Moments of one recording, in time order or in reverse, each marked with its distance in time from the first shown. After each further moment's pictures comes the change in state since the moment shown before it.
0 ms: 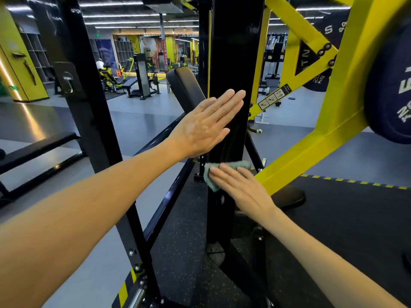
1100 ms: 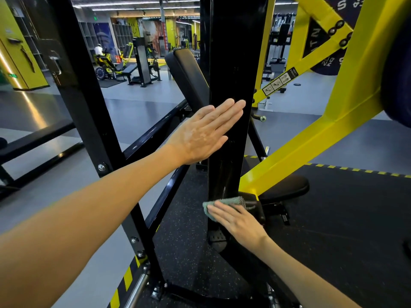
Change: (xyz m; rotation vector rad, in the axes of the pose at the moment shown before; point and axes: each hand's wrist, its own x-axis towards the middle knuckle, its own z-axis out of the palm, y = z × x) left_hand -0.034 0.026 0.024 0.054 -0.048 0.039; right_hand -0.069 -0.064 0.078 -0.005 -0.255 -0.091
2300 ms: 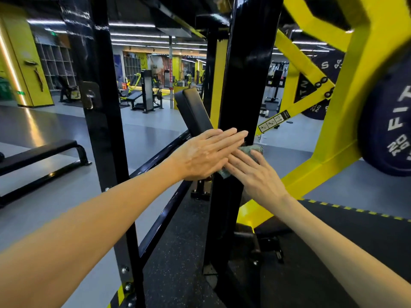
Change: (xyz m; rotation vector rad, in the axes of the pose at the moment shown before) left_hand 0.014 -0.036 -0.042 -0.160 -0.034 0.072; right_hand 0.063 0.118 -0.167 -0.133 0.341 0.079
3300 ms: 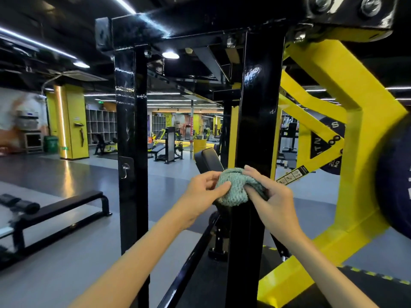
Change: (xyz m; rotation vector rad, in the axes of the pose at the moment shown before) left_hand 0.027 -0.027 -0.087 -1.544 0.258 -1.101; right_hand 0.081 0.013 -0.099 1.148 0.527 0.544
